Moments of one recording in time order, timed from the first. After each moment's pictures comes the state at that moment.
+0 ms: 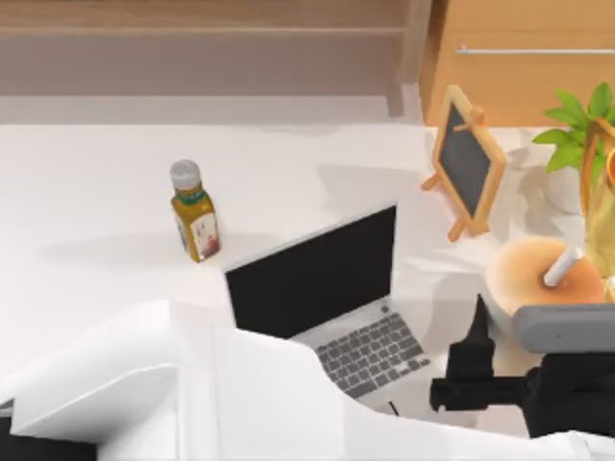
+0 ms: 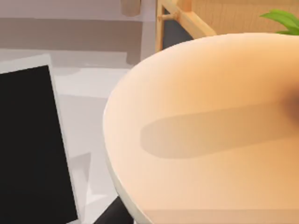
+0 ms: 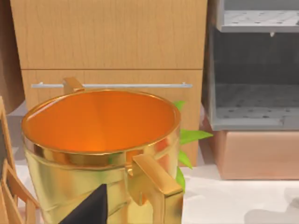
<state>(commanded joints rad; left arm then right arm) -1.44 2.16 1.53 -0.39 -1.28 -1.04 0.00 0.00 0.00 0.00 0.00 0.00</state>
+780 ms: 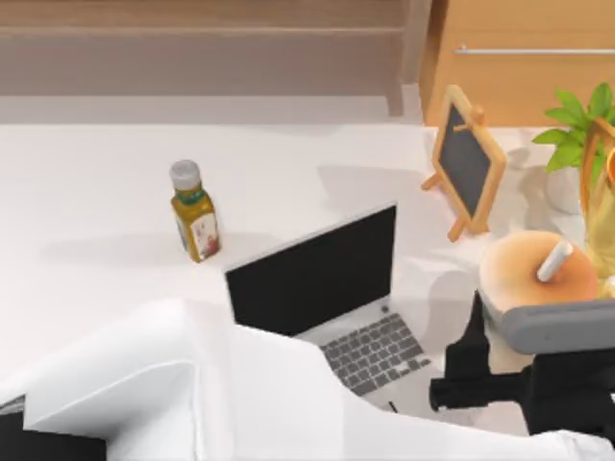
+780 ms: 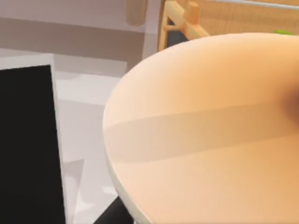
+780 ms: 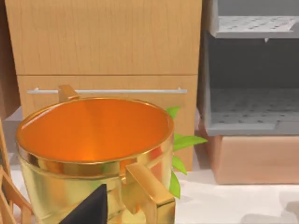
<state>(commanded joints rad) -1.45 2.18 1.53 -0.28 -1.31 -1.05 0.00 0.00 0.00 0.00 0.00 0.00</state>
